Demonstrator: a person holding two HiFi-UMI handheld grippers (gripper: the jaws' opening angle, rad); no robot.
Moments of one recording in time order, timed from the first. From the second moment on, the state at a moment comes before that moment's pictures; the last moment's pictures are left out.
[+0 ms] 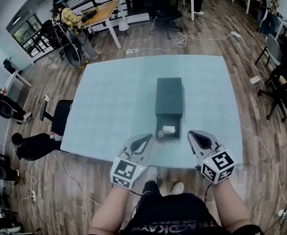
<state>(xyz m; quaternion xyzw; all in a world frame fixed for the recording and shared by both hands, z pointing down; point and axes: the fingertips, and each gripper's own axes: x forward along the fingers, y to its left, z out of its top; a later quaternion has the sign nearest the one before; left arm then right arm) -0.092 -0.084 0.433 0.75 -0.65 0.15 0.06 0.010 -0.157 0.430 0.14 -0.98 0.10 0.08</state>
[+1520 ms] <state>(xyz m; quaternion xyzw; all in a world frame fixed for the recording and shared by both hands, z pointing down) -0.112 -0.002 0.442 0.86 -0.50 0.10 0.07 -0.010 -0.052 0.439 0.30 -0.94 0.12 0.09</state>
